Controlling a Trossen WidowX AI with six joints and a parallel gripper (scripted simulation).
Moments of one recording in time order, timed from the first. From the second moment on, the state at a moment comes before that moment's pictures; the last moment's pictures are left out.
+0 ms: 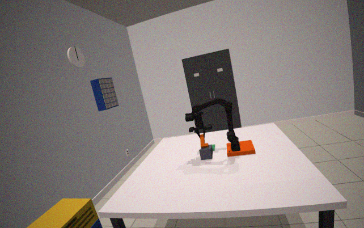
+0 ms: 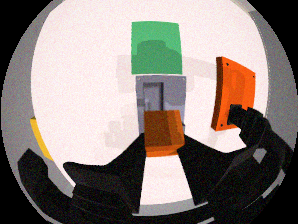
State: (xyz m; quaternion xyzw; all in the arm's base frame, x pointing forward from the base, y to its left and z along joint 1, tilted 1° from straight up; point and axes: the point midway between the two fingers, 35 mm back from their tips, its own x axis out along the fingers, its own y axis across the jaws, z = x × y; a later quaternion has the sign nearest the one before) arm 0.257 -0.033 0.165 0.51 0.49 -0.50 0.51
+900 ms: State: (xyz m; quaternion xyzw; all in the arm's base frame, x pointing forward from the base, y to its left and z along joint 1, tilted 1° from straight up) arm 0.247 -0.129 0.166 0.50 0.48 -0.50 0.51
